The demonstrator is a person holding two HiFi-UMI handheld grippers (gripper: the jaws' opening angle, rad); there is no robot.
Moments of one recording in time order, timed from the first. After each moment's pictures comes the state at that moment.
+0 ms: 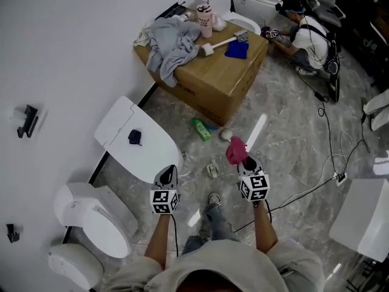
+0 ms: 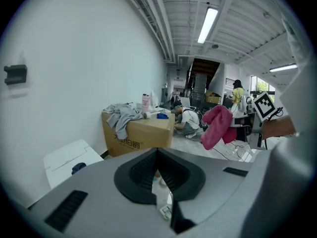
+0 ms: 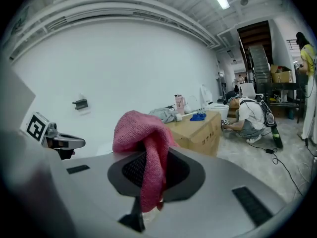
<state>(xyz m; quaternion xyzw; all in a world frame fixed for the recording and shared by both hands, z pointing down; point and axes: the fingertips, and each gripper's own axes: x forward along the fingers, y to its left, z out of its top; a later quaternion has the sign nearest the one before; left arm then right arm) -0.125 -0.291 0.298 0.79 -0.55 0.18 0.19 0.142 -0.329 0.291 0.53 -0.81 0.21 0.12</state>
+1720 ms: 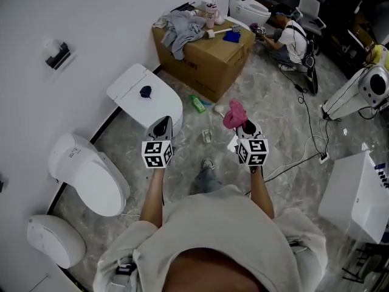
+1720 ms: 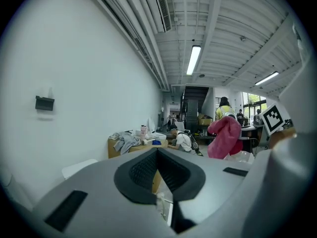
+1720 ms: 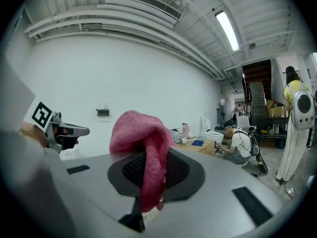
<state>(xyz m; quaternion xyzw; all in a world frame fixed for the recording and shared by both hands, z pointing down) -0.179 -0.089 0.127 0.82 -0.56 0.06 0.10 0.089 -0.092 0.118 0.56 -0.82 0.07 0.09</state>
